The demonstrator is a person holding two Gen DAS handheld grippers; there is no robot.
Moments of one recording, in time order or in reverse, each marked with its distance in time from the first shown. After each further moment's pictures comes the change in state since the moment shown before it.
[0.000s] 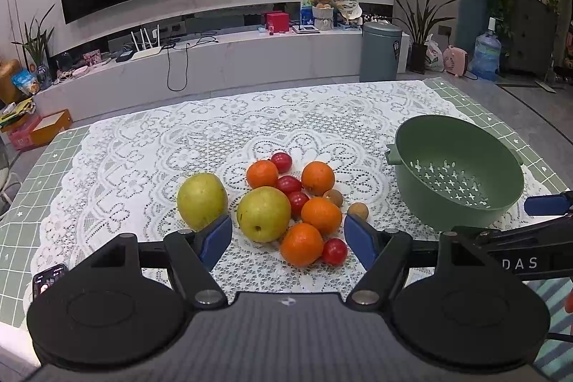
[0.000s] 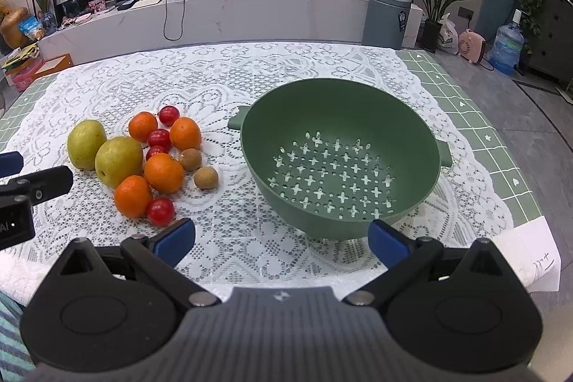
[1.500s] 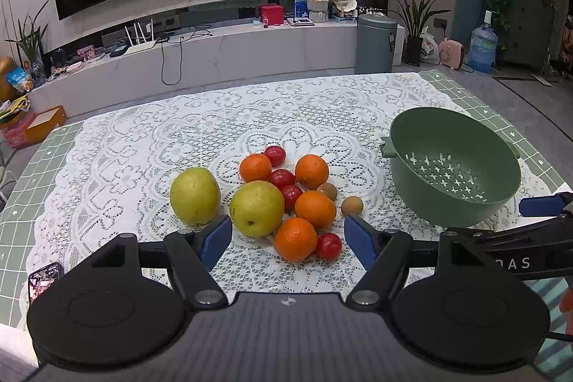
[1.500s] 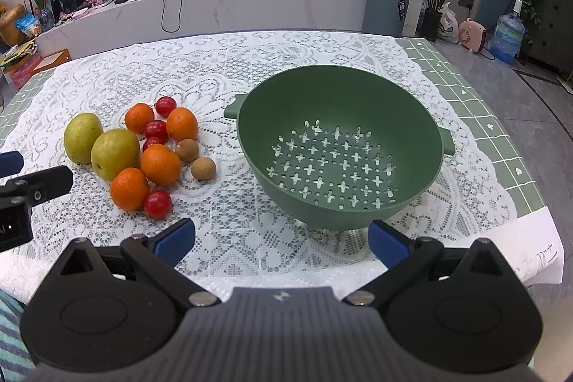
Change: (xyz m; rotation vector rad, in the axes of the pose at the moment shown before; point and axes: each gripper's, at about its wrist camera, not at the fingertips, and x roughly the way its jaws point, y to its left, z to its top) left arm 0.004 -0.003 -0.001 0.008 0.022 -0.012; right arm 0.007 -0.002 -0.001 0.009 0.039 0.003
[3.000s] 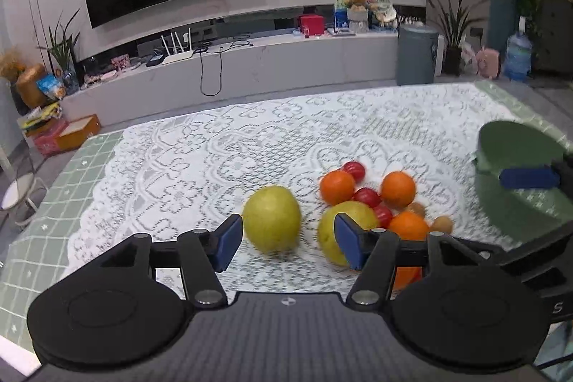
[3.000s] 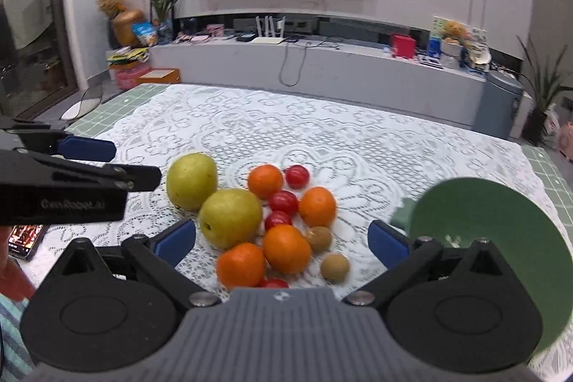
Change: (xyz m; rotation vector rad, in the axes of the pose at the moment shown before) left arm 0.036 0.064 0.009 0.007 -0.031 0.131; right arm 0.034 0.083 0.027 -0.280 -0.240 0.326
